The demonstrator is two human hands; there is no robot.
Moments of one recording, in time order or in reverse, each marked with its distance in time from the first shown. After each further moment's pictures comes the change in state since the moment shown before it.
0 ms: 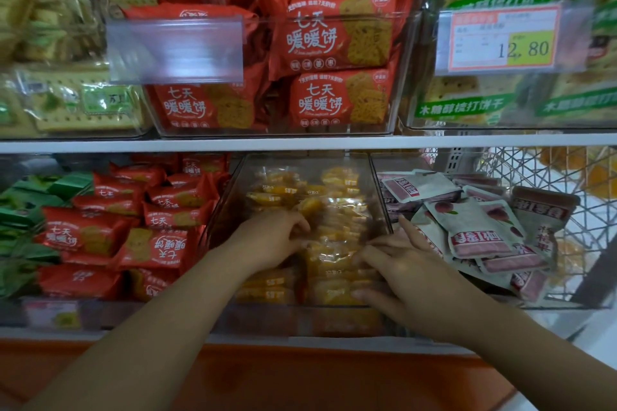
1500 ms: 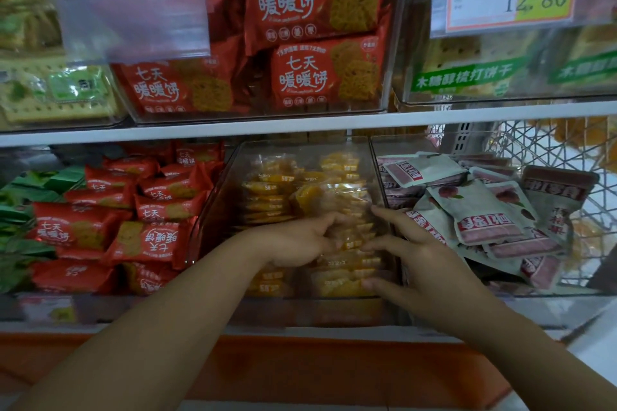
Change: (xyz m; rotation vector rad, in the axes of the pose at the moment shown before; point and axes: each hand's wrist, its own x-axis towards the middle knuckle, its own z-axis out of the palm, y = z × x) left_hand 0.013 0.030 0.017 -0.424 -0.408 0.059; right_hand -0.013 0.019 0.028 0.361 0.154 0.114
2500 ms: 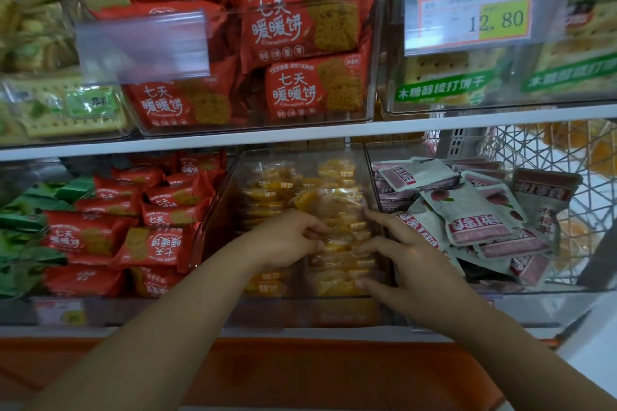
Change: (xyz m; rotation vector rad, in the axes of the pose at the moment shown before) left_hand -0.018 0.005 -0.001 0.104 0.245 -0.066; right_hand -0.002 0.001 0.005 0.048 0.040 0.000
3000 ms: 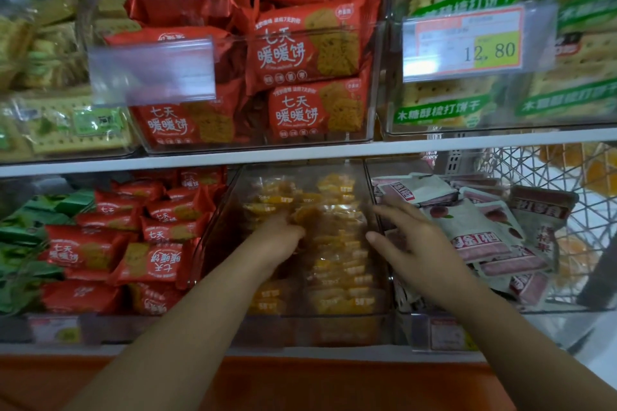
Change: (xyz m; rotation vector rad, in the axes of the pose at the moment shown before) left_hand 0.025 -0.018 0.002 -0.600 0.289 -0.221; right_hand 0.034 0.003 -0.022 0.117 0.103 0.213
